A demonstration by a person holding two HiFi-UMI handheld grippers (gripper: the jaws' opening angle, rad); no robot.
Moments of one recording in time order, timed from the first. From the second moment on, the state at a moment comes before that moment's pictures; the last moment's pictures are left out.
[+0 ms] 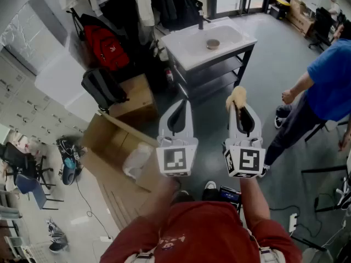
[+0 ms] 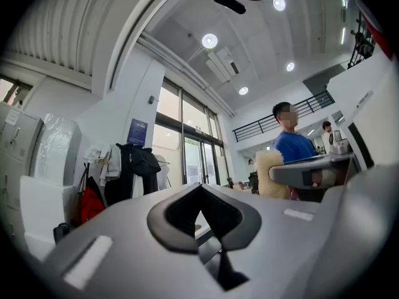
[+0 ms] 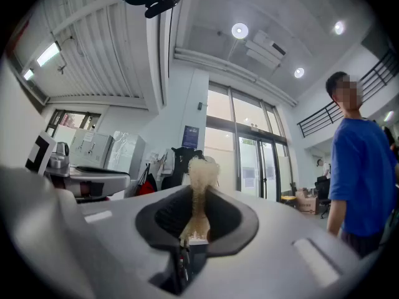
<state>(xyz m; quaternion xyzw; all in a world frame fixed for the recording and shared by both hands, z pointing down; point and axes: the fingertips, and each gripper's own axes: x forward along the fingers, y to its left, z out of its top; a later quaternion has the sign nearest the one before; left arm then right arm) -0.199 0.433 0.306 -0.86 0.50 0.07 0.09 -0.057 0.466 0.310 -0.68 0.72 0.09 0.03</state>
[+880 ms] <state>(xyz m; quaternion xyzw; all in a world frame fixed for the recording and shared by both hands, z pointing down) -0.228 0.499 0.306 -0.88 0.46 0.06 0.09 -0.095 0.544 0.308 -0.72 0.69 0.09 0.05</state>
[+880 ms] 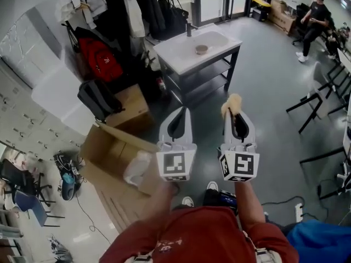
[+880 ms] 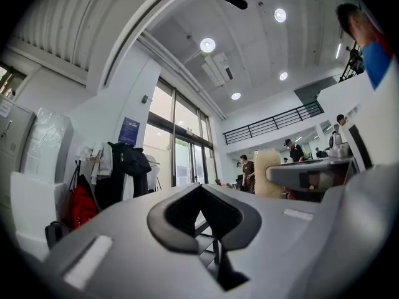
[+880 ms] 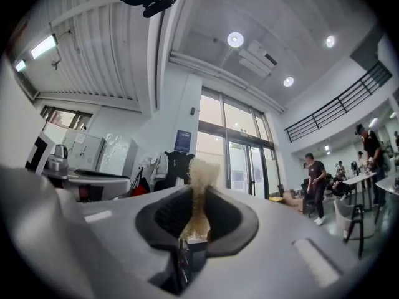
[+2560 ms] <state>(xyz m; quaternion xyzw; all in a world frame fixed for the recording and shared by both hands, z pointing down) -0.047 0.361 0.316 -0.87 0.49 0.06 0.07 0.086 0.393 0.330 -0.68 0.72 0.06 0.06</state>
